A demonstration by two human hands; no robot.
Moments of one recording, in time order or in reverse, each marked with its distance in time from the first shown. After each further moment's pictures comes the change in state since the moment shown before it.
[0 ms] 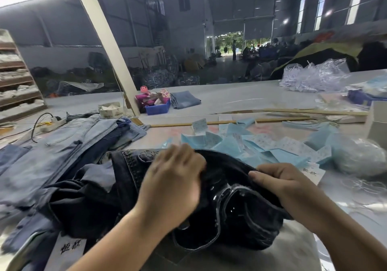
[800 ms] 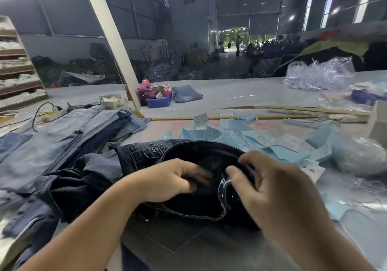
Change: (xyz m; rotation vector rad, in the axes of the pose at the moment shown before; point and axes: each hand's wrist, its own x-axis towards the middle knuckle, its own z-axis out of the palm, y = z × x) left_hand 0.010 -0.039 0.010 -0.792 -0.858 -0.279; right_hand -0.029 -0.030 0.045 -0.864 0.540 -0.390
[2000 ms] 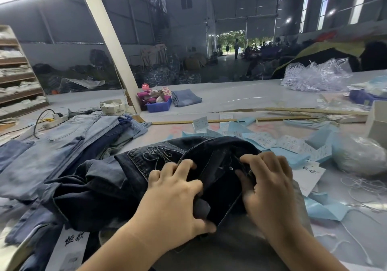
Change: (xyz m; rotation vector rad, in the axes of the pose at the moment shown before) left_hand -0.029 0.016 0.048 0.834 0.393 -0.154; right_hand -0.003 0.034 0.058 -0.060 0.250 -0.056
